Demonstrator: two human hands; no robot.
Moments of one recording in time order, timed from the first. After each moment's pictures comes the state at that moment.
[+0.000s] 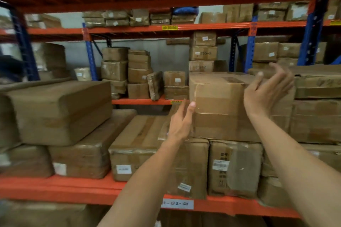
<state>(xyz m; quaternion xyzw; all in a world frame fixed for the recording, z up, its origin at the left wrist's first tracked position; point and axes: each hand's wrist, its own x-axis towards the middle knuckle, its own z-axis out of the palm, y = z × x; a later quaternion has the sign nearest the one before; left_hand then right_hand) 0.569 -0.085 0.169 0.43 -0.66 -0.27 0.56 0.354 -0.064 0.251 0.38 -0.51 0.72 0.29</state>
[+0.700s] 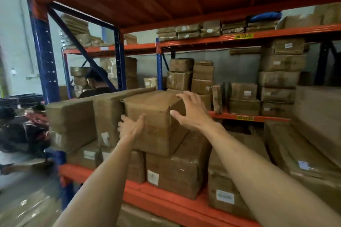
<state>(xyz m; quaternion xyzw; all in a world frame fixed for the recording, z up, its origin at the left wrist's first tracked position) 1.073 -0.092 0.196 0.75 -0.36 -0.14 0.54 0.842 -0.149 0.243 0.85 -0.34 0.39 0.03</state>
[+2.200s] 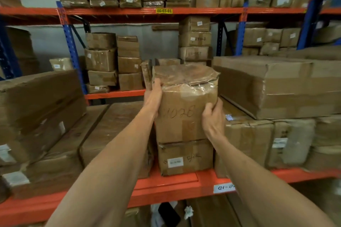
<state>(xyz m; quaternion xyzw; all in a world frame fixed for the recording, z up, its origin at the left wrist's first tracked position) 0.859 -0.178 0.208 0.44 -0.52 -0.49 0.55 0.687 -0.099 0.138 0.44 -0.62 0.63 -0.13</state>
